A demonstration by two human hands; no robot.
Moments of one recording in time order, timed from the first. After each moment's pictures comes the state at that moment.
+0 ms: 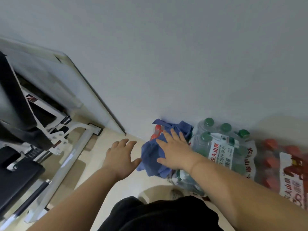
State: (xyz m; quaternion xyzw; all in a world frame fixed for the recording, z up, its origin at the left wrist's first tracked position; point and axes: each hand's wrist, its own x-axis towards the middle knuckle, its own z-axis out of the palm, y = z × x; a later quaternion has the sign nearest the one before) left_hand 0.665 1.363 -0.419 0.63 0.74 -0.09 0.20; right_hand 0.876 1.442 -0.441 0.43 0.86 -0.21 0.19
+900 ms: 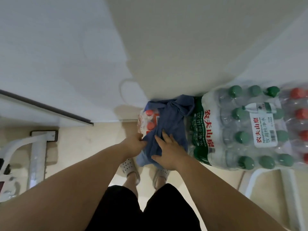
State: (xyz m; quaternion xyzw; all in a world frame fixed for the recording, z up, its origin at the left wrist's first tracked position) left_hand 0.614 1.516 -0.575 0.54 0.58 -0.15 0.59; right_hand 0.776 1.445 -0.577 0.66 0.56 -0.46 0.20
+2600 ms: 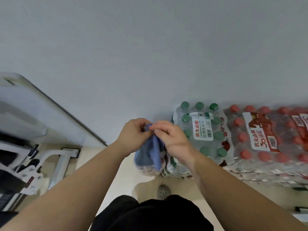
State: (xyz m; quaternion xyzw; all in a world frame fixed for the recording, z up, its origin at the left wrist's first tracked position) left_hand 0.707 1.425 -0.378 0.62 0.57 0.23 0.49; right_hand 0.863 1.388 -0.388 0.53 0.50 -0.52 -0.44
